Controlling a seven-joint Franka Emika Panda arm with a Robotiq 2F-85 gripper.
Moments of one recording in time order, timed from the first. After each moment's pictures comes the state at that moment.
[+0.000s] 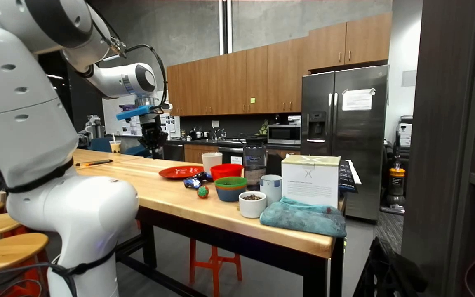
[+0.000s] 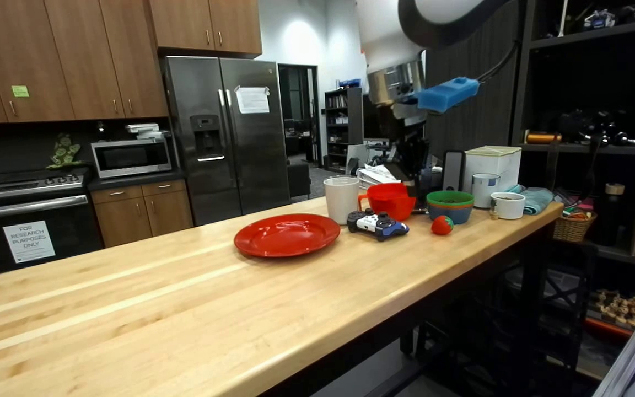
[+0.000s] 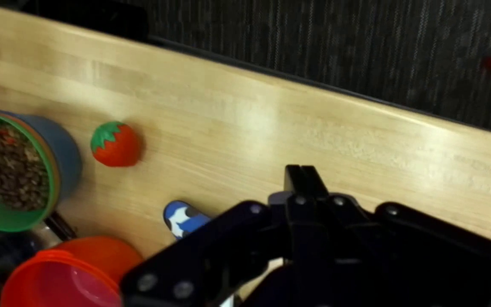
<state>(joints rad) 0.27 -0.38 0.26 -2.19 -0.04 1.70 0.32</state>
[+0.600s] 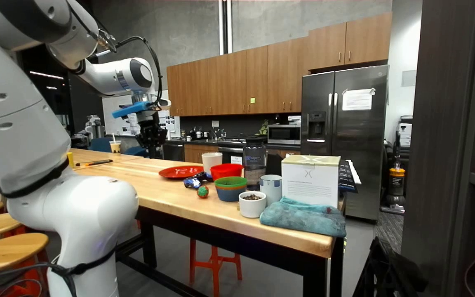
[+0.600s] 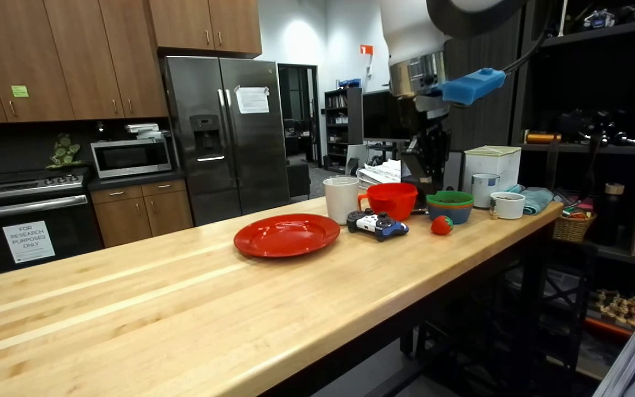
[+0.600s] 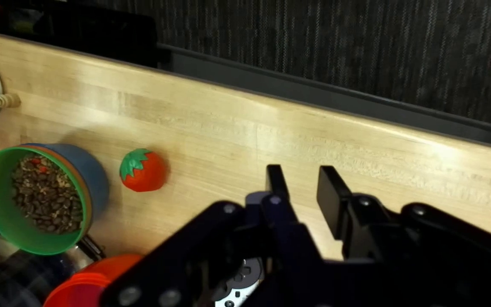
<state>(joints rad) 0.26 -0.48 0.26 -2.26 -0.03 1.68 0.32</state>
